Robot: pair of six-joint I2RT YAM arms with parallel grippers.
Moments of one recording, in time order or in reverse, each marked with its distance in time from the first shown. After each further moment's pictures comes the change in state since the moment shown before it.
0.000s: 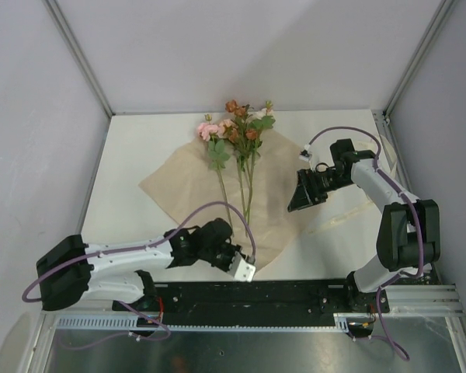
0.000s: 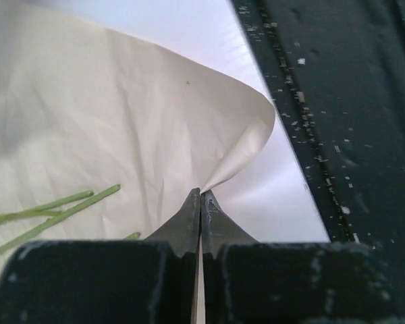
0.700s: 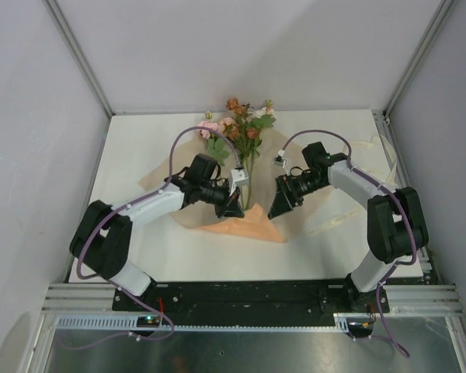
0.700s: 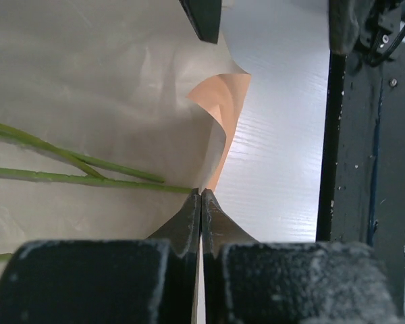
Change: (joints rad) left arm 0.562 0.341 0.399 -0.068 0.507 -0.533; right arm 0.183 0.086 0.000 0.131 -0.128 -0.013
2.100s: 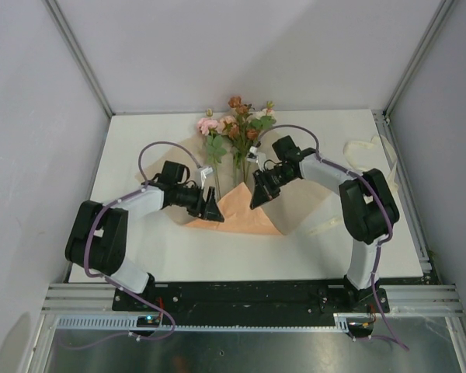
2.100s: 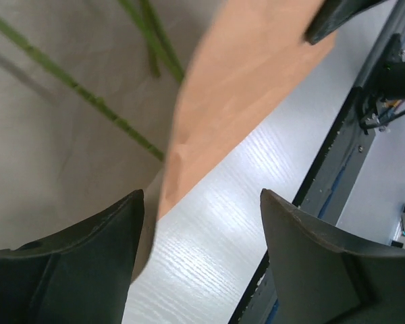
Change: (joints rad) left arm 0.290 0.017 -0.142 -0.015 0.034 -0.367; right arm 0.164 0.241 0.177 0.224 0.155 0.158
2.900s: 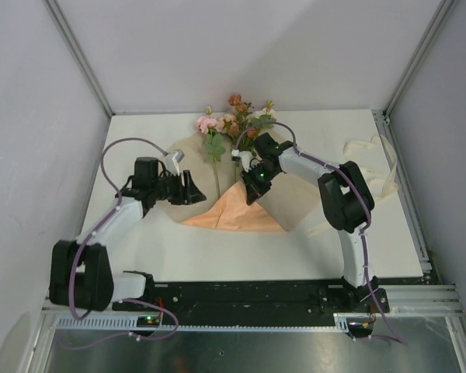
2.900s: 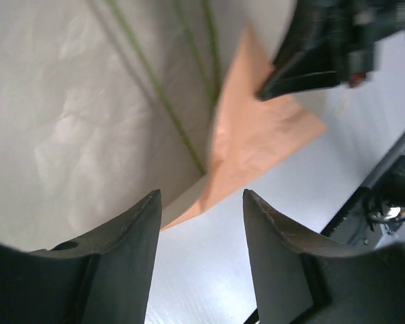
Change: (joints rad) left arm 0.154 -0.220 -0.056 0.050 -0.229 -0.209; right arm 0.077 0.202 0.276 -0.148 0.331 -0.087
